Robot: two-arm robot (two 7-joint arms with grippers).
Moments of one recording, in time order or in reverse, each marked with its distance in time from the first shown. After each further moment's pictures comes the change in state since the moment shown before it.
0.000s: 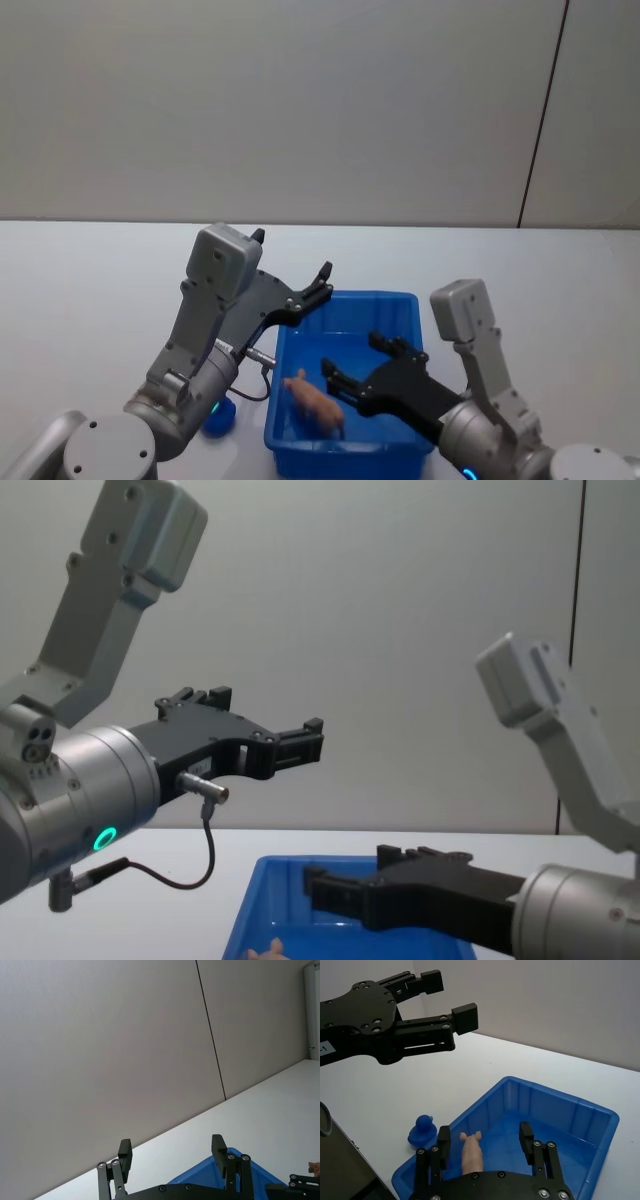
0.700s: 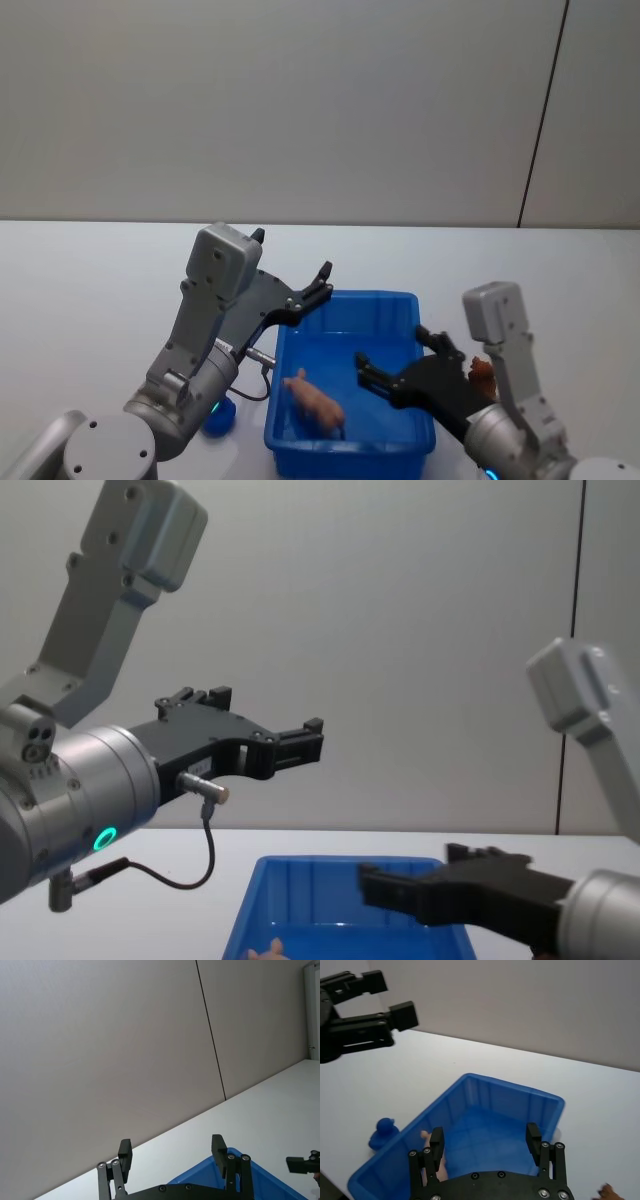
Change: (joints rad) left arm 0.000 0.000 0.000 0.000 0.000 0.000 0.000; right arm -0.038 0.019 0.014 -0.036 0.013 -0.008 -0.135
